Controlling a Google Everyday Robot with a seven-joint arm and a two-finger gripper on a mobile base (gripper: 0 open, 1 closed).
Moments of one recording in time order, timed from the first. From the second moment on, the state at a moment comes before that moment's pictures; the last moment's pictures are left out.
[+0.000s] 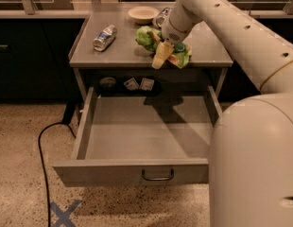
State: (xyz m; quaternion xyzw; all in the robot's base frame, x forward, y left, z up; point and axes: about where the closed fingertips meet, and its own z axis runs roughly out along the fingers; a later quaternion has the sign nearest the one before) arm 0.789 -0.059 0.860 -0.61 0.73 -0.02 0.30
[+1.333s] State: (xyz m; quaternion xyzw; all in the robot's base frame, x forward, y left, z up) arm 0.687 -0.049 0.886 -0.59 0.73 0.10 0.33
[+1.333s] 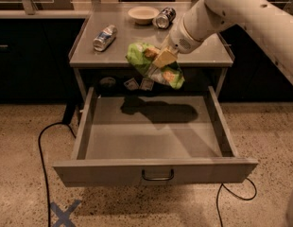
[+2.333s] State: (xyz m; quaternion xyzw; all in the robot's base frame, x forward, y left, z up) arm 0.616 -0.028 0.814 -0.65 0.69 0.17 0.27
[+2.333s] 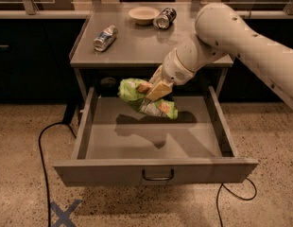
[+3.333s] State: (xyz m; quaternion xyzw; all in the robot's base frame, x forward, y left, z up) arm 0.664 -0.032 0.708 -0.67 0.70 0.08 0.24
